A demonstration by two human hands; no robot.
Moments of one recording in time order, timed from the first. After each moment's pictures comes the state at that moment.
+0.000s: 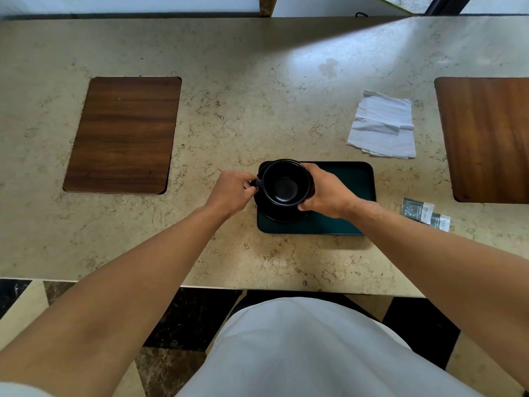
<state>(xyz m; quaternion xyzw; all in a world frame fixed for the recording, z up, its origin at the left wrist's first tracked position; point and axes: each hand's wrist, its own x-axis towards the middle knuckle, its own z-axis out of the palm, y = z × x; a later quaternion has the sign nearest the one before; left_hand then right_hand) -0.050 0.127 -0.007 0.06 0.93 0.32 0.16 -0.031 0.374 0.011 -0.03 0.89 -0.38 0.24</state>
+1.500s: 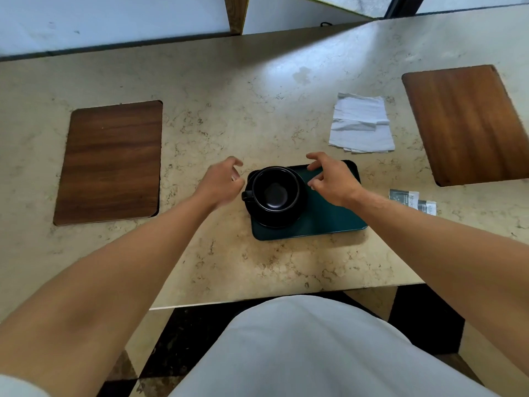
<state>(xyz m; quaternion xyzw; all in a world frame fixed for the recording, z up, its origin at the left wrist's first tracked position) -0.095 0.121 -0.001 0.08 0.93 0.30 0.19 -0.038 0.404 0.016 0.08 0.91 -0.38 0.16</state>
